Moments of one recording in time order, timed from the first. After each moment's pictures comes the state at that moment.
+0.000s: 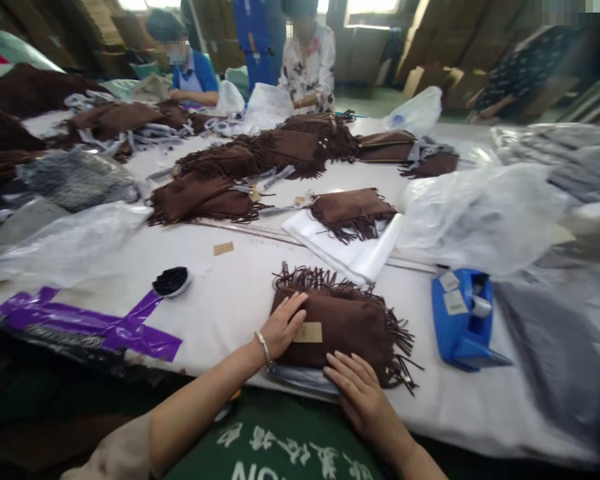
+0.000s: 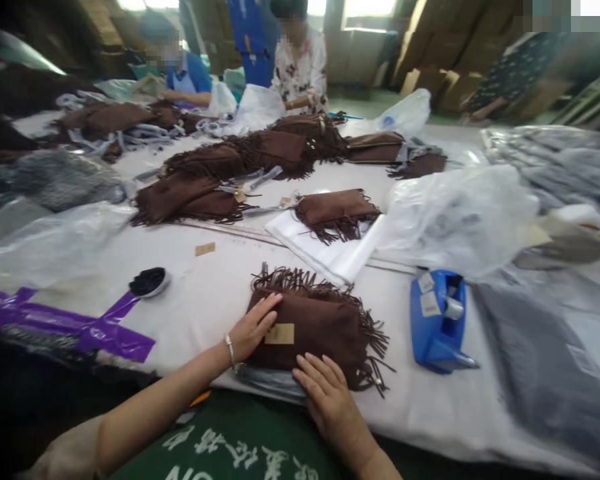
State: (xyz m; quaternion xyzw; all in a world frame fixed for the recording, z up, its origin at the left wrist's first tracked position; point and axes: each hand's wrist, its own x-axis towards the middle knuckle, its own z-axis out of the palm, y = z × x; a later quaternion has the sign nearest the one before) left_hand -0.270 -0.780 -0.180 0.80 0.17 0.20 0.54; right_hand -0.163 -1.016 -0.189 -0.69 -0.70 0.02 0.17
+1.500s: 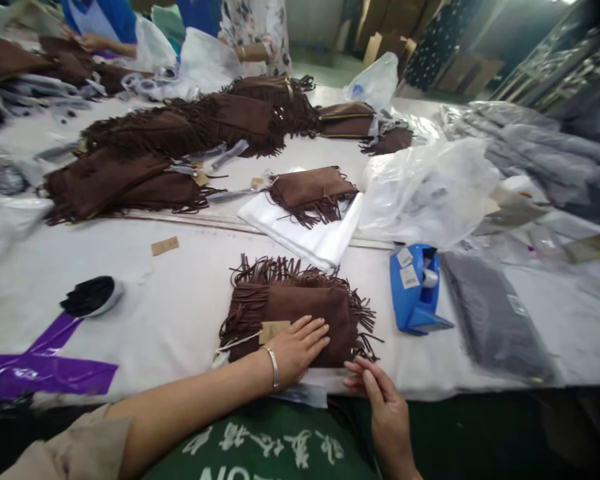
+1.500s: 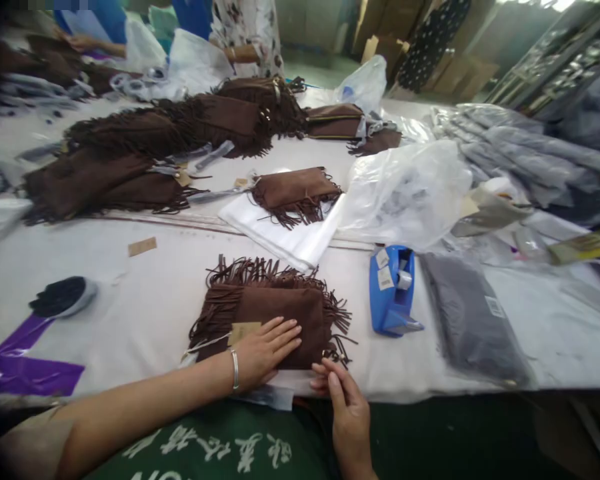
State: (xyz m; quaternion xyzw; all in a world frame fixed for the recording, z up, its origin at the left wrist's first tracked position) left_hand -0.220 -0.845 -0.194 0.96 -0.20 0.03 0.18; right_hand -0.173 -1.069 -0.175 -0.78 -0.04 0.23 0.59
